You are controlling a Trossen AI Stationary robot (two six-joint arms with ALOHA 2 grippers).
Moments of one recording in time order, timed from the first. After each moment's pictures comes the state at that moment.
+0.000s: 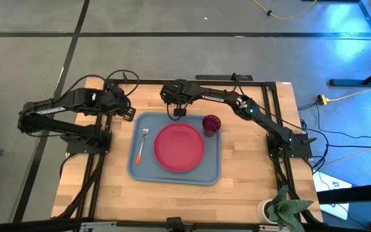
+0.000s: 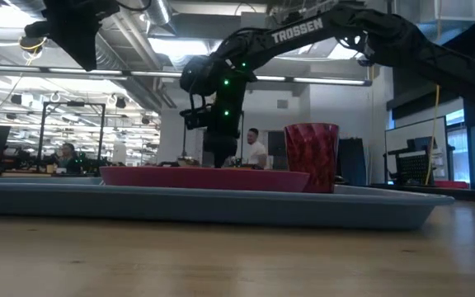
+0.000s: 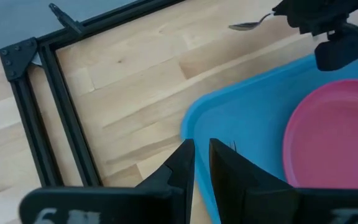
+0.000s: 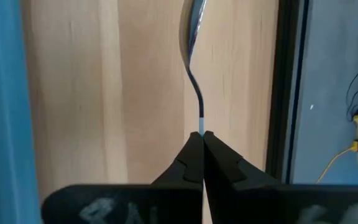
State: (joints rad) left arm 0.18 0.93 1.10 -1.29 -0.44 -0.91; right arm -0.30 2.53 2.34 -1.00 0.38 -0.40
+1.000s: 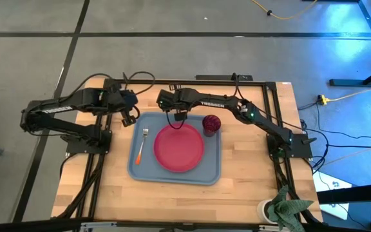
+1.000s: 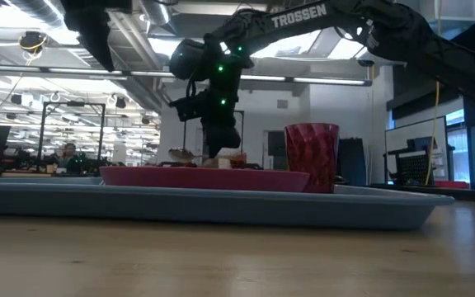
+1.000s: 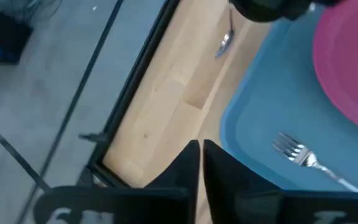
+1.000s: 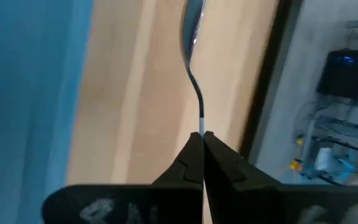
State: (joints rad) left arm 0.19 1.00 1.10 -1.16 -0.50 -0.10; right arm -0.22 2.52 2.36 -1.02 0.50 -0.56
